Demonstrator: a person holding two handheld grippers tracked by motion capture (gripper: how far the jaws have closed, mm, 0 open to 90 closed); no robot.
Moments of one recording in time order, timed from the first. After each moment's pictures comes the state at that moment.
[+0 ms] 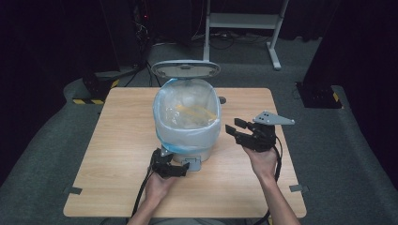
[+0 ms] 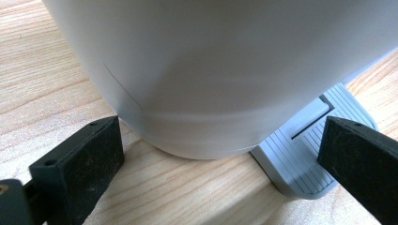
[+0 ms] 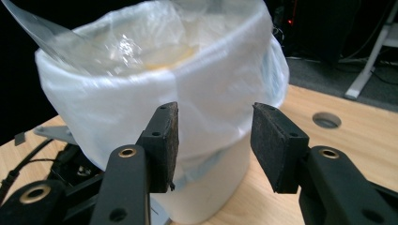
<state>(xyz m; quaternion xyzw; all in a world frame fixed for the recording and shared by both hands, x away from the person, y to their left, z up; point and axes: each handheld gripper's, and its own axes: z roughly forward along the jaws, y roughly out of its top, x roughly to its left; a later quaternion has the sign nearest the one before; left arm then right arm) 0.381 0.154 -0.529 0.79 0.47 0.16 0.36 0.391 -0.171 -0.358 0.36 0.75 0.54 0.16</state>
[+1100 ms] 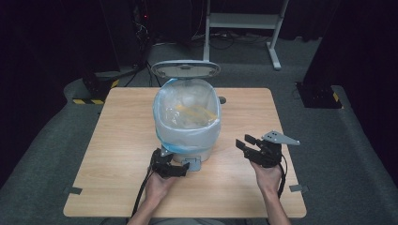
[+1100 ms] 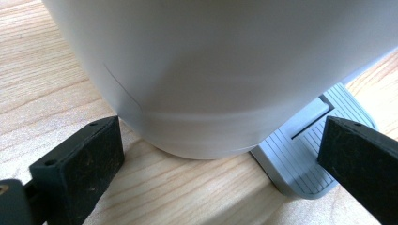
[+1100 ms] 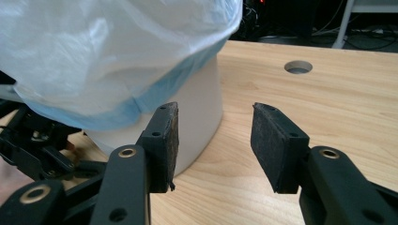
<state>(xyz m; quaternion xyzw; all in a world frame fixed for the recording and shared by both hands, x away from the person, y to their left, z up) 0.381 0.154 -0.529 0.79 0.47 0.16 0.36 0.377 -0.200 -0.421 0.42 0.72 0.52 0.17</state>
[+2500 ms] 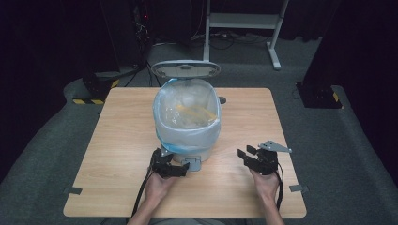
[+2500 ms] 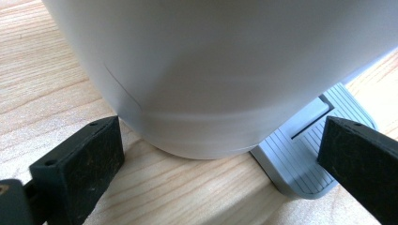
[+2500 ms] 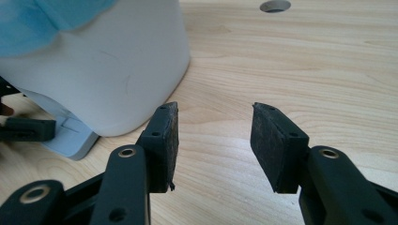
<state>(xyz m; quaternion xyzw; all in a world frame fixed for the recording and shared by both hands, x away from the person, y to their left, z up) 0.381 0.154 -0.529 0.79 0.47 0.16 0.36 0.382 -0.207 -0.477 0.47 0.73 0.46 0.17</state>
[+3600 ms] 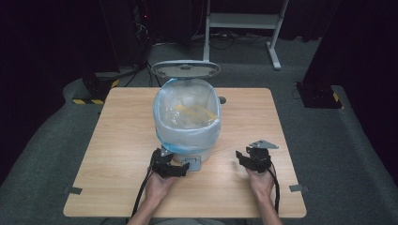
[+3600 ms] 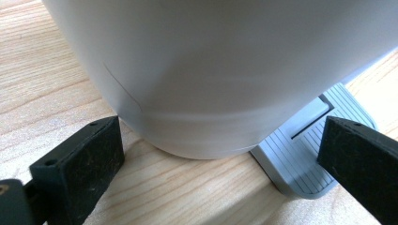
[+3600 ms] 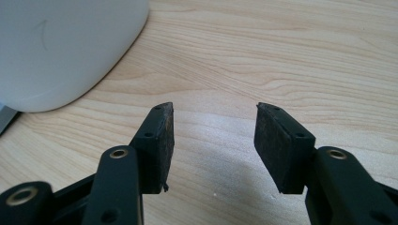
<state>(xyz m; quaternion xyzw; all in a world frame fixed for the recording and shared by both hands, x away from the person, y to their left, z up) 0.381 0.154 -0.529 0.79 0.47 0.16 0.36 0.404 -0.195 -0.506 0.49 0.76 0.38 0.19</state>
